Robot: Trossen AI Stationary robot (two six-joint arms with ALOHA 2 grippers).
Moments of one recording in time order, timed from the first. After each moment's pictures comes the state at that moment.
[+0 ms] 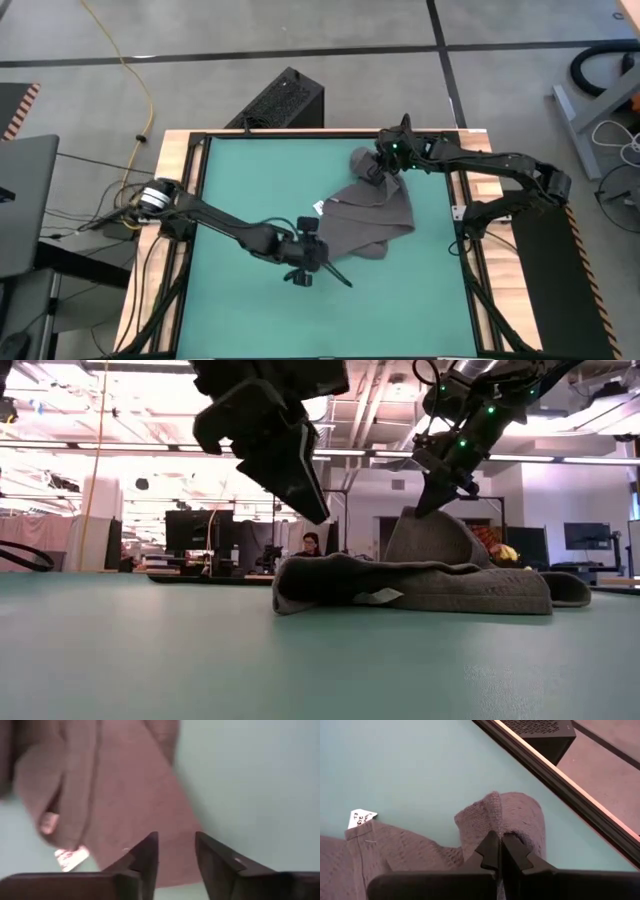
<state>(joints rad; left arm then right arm) -0.29 1.84 1.29 -0.40 -0.37 0.00 -0.50 1.26 0.87 -0.36 0.16 0.15</state>
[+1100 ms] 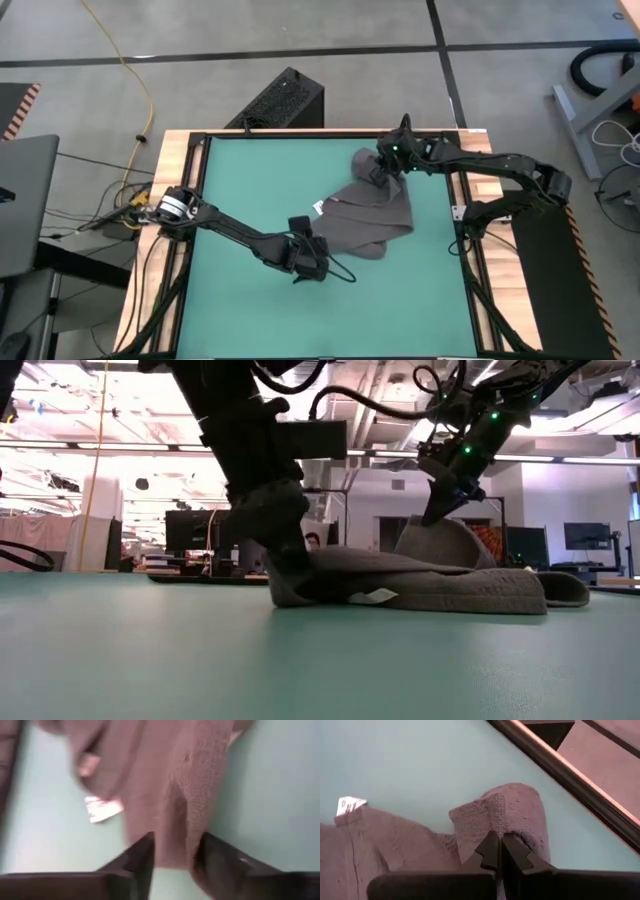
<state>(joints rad) -0.31 1.97 1.31 -0.52 -0.66 -0.25 -0.51 1.26 0.84 -0.38 0.16 0.17</state>
